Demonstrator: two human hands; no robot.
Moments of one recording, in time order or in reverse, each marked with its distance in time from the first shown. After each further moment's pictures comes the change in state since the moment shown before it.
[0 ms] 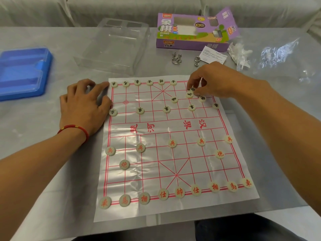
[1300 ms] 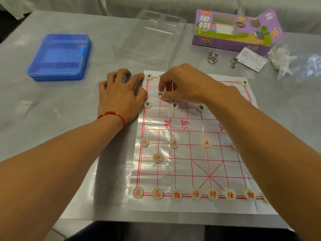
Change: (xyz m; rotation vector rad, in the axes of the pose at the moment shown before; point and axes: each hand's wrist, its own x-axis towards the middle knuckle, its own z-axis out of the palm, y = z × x) left_hand 0.002 -0.003 0.005 0.032 0.034 0.007; right_hand 0.062 -0.142 0.038 0.043 0.026 -0.270
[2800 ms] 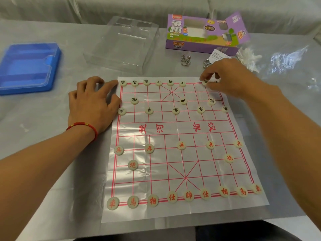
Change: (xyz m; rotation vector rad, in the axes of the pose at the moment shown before) left_hand -0.001 0.000 -0.003 -0.035 -0.012 0.012; right_hand -0.091 0.134 -0.044 -0.117 0.183 0.286
